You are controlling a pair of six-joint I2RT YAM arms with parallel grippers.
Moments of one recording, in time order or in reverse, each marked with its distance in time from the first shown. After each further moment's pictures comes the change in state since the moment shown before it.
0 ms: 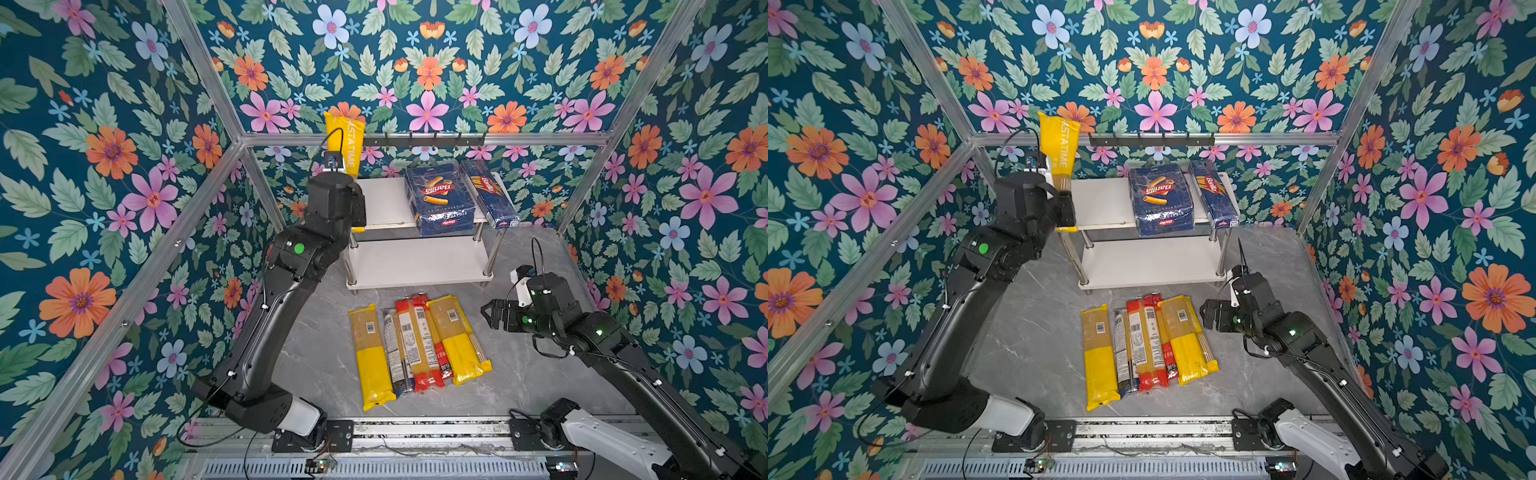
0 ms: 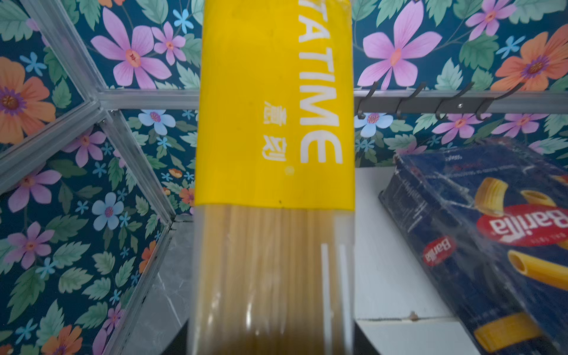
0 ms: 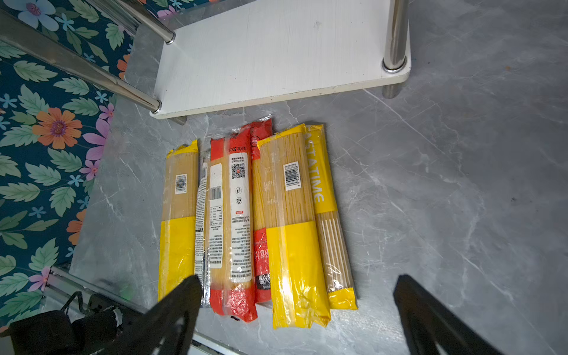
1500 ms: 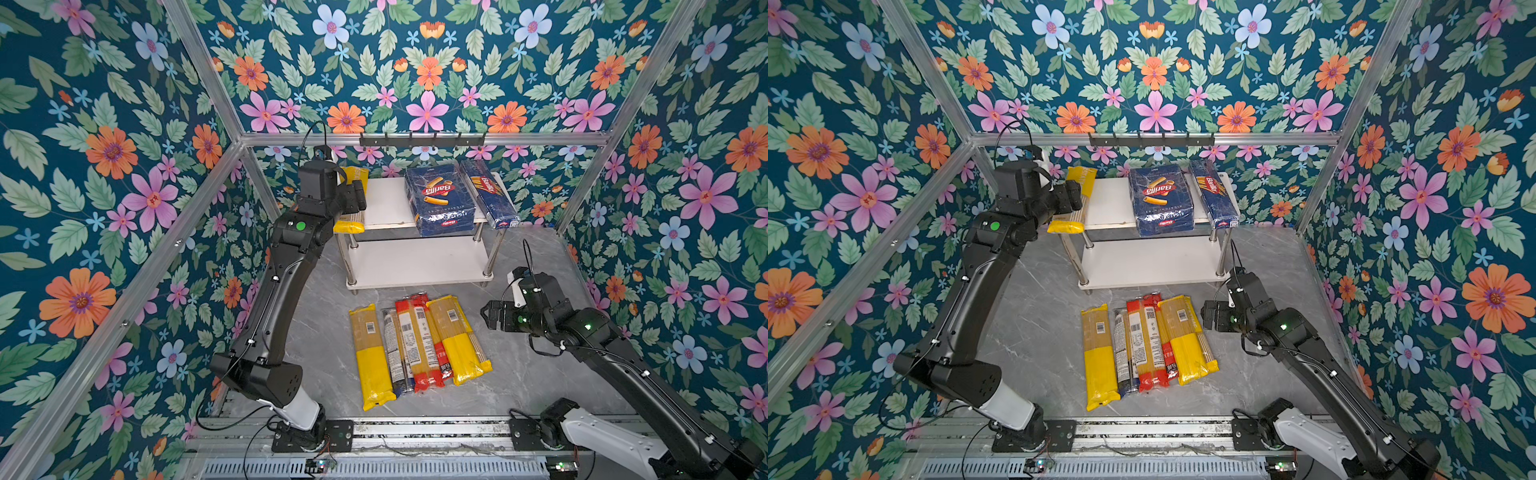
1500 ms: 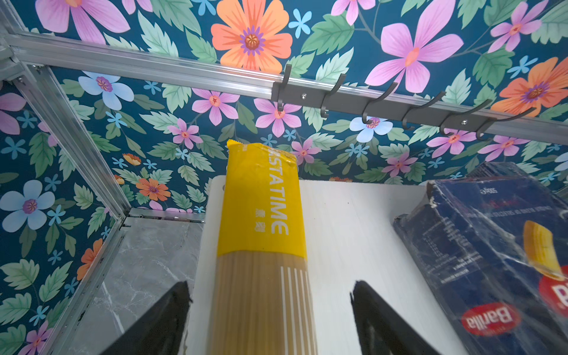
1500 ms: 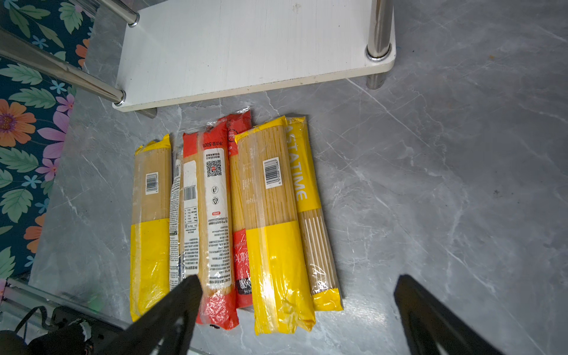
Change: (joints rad) left arm 0.181 0.066 -0.066 0.089 0.248 -0.105; right arm -0.002 0.037 -0.025 0.001 0.042 -0.008
